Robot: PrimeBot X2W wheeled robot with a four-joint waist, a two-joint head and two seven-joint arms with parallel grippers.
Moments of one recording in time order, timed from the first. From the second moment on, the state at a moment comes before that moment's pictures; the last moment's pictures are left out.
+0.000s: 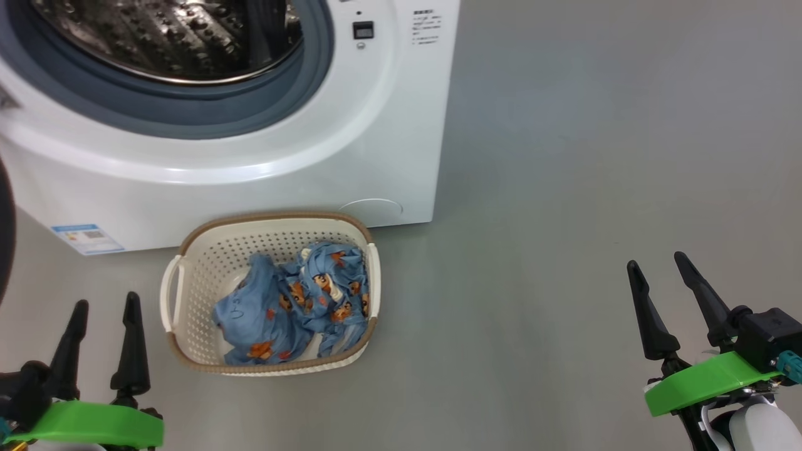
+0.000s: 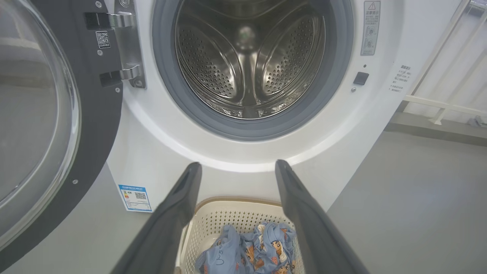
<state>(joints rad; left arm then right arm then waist) -0.10 0.21 0.02 0.17 -0.45 -0.13 -0.26 -0.14 -0.20 0.00 0.17 0.26 0.13 -0.25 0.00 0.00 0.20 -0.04</state>
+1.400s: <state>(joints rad) -0.08 0.21 0.00 0.16 -0.49 -0.13 -0.26 -0.12 -0.18 -0.01 0.15 0.26 0.13 -0.25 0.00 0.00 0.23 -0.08</state>
